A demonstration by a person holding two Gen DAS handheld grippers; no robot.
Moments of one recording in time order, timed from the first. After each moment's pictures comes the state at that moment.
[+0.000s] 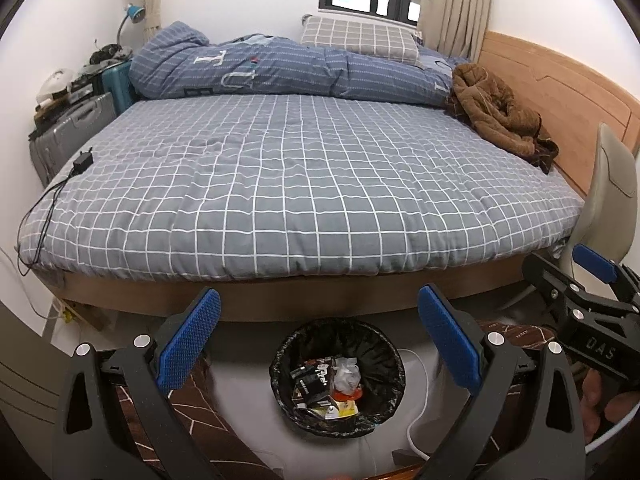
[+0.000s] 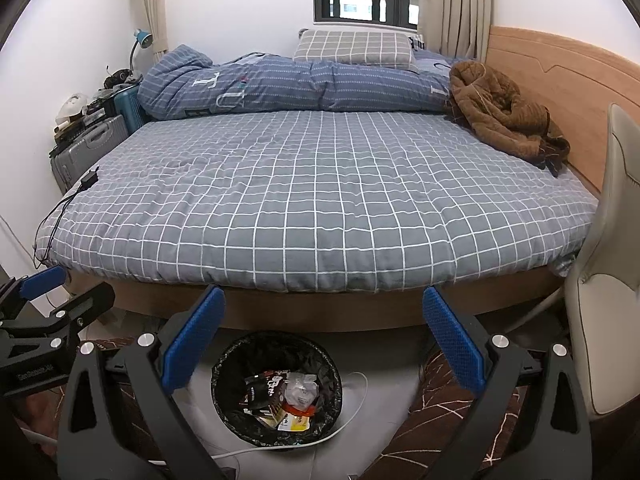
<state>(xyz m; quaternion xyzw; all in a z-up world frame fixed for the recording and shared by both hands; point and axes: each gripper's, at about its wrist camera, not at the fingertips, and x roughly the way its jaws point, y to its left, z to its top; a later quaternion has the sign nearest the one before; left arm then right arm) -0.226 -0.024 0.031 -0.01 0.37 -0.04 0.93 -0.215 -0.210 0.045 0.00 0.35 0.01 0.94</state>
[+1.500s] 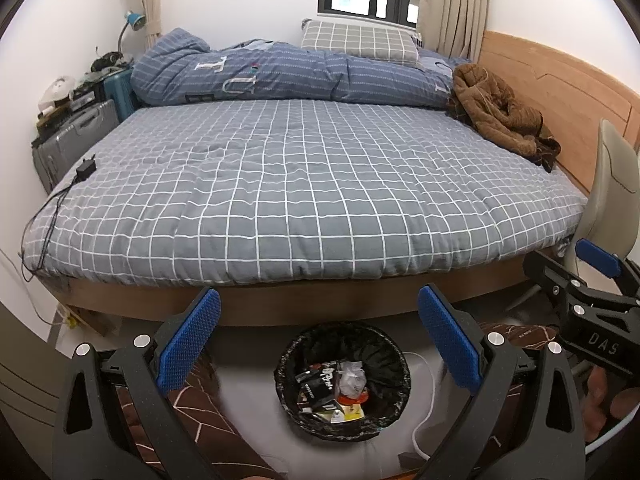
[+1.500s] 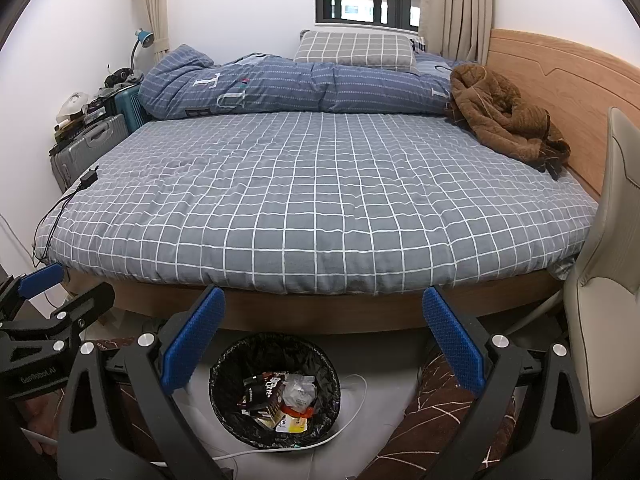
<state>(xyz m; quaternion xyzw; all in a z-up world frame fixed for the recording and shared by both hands) -0.227 -0.027 0.031 0.00 0.37 -0.04 0.93 -0.210 -0.211 0.048 0.00 0.35 0.01 0.94</state>
